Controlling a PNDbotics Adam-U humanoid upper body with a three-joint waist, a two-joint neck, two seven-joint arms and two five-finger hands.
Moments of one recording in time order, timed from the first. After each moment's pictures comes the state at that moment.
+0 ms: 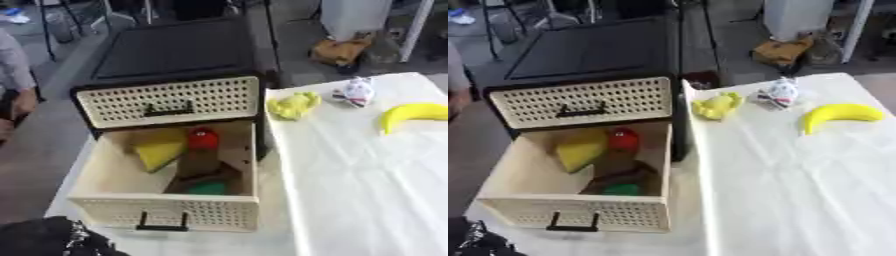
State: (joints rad) left arm -0.23 0.93 -0.33 -1.99 -0.44 -0.55 -0.38; right arm -0.62 -0.75 -0.15 -1.98 -0.60 -0.15 -0.27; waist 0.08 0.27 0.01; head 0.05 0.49
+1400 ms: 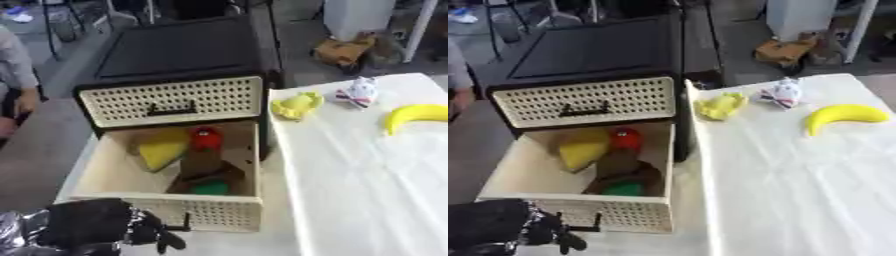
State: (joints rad) left arm -0.35 0.80 -0.39 -1.99 -0.46 -0.35 -0.60; right arm -0.62 -0.72 -0.16 -1.98 -0.61 -0.13 -0.27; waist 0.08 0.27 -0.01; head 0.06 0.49
